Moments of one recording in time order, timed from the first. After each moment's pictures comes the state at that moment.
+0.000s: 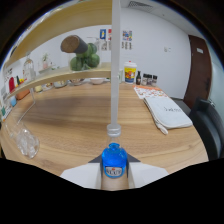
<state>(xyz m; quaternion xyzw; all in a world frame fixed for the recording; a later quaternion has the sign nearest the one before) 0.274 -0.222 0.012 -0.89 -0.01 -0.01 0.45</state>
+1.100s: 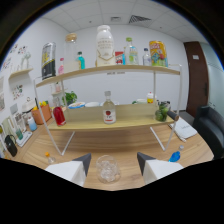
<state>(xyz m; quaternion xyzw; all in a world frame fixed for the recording) 0.048 -0.270 0.160 -0.84 0.02 0.02 0.55</state>
